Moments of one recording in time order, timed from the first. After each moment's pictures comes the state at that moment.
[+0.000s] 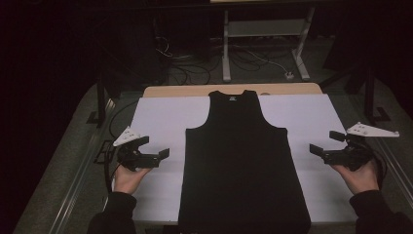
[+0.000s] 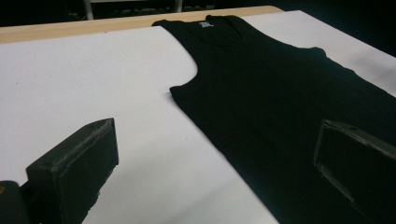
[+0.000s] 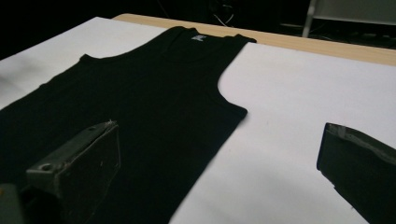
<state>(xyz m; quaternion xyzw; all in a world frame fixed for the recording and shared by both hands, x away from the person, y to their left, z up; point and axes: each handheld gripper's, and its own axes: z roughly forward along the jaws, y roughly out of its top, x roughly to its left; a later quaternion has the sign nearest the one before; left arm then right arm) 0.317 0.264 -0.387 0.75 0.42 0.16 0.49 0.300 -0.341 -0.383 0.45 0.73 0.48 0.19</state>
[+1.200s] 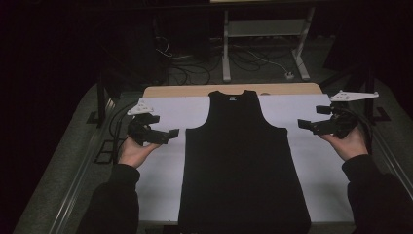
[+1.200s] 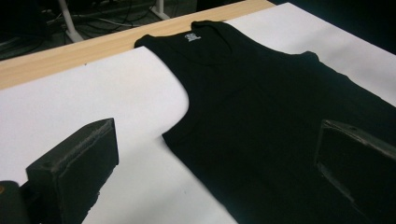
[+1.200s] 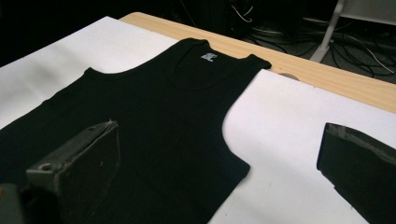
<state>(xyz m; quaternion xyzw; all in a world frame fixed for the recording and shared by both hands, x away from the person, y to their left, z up) 0.374 0.235 -0.345 0.79 0.38 0.14 0.46 0.371 -0.319 -0.340 0.42 0.76 0.46 0.16</state>
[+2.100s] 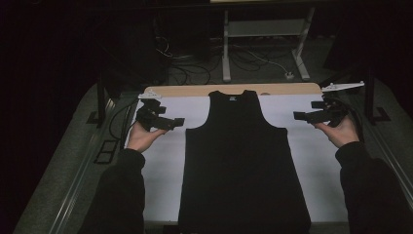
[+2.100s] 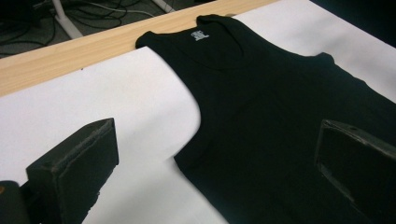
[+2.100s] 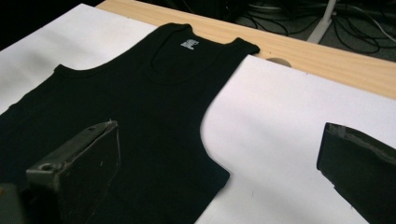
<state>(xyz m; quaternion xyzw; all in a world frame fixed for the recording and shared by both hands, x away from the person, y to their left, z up) 0.424 0.225 -0.352 0.80 0.39 0.11 0.44 0.419 -0.323 -0.356 0.46 0.77 0.43 0.13</state>
